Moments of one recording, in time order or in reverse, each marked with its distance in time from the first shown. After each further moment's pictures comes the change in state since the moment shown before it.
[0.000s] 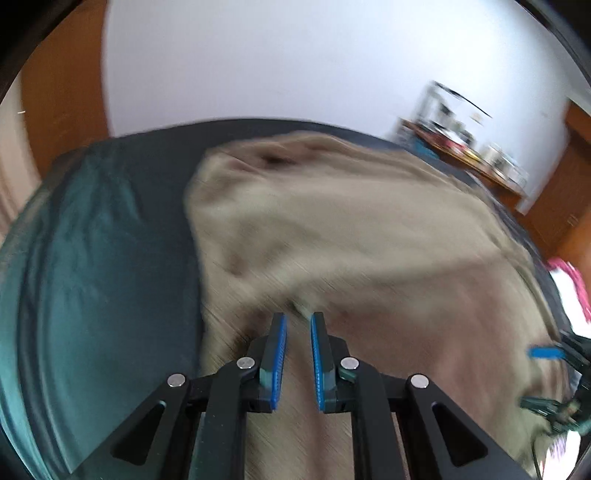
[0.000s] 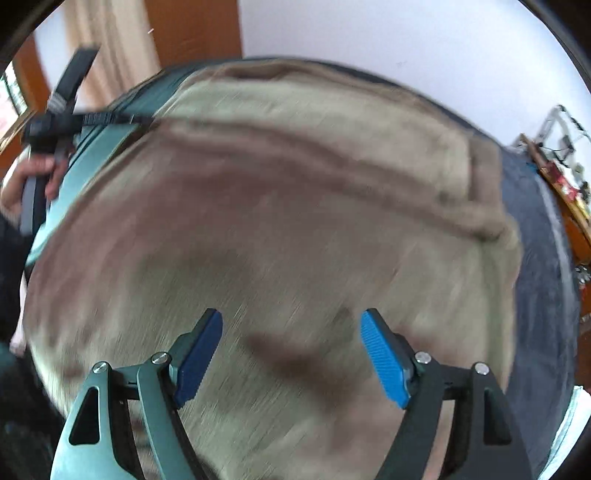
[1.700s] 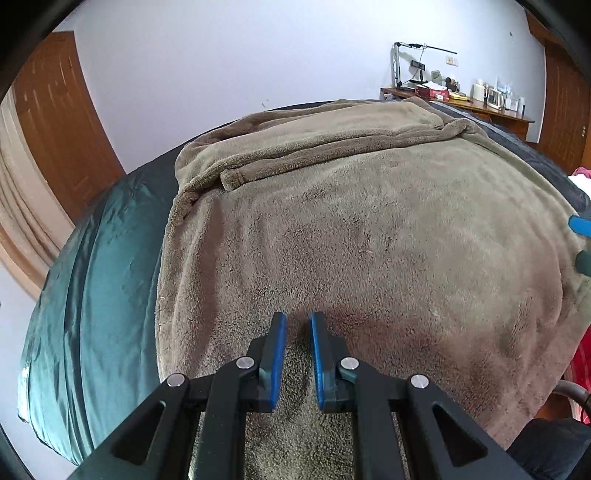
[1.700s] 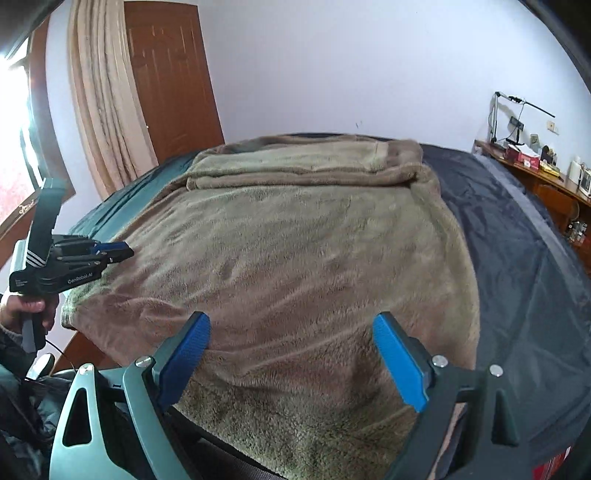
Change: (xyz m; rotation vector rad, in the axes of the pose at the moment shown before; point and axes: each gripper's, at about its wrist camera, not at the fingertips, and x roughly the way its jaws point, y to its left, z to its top) left arm -0.060 -0.116 -0.146 0.243 -0.068 0.264; right arm -0.069 0.014 -0.129 0.219 -0.414 -0.033
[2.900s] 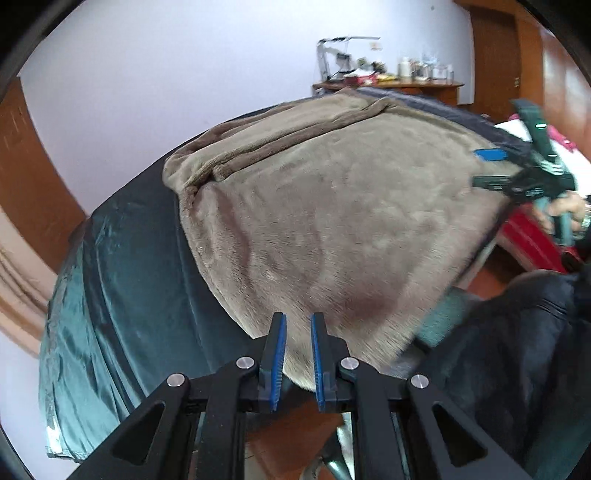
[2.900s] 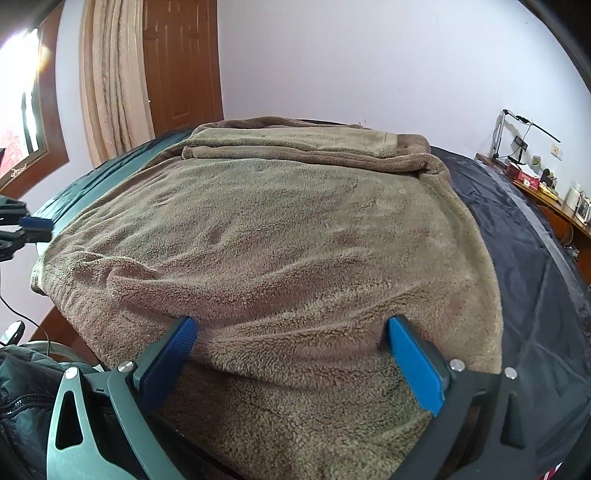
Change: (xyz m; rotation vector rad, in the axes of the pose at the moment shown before) left arm -0.090 0.050 -0.069 0.245 -0.028 -0.187; right arm 0.025 0.010 -0.018 -0.096 0.010 -0.063
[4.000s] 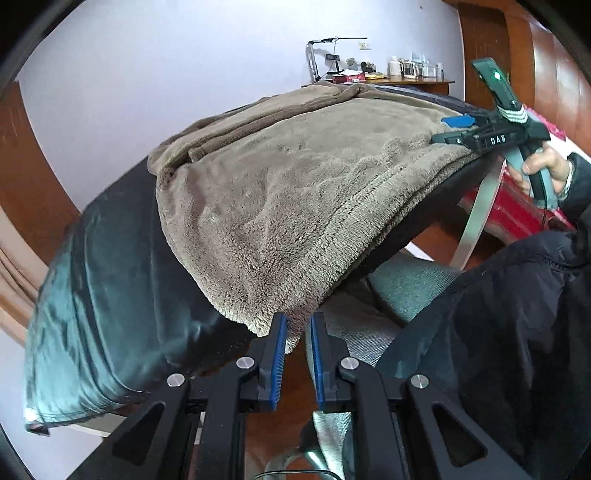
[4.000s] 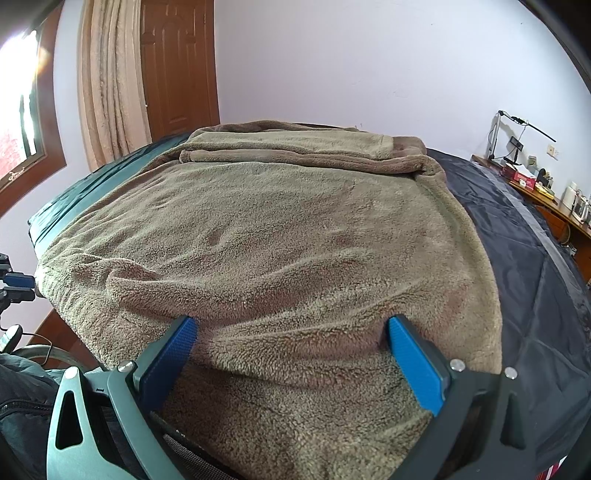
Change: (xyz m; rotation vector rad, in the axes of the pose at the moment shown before) left arm 0.005 -0.048 -0.052 0.017 -0.012 0.041; right arm -0.001 0.000 0.000 0.009 -0.015 -0.009
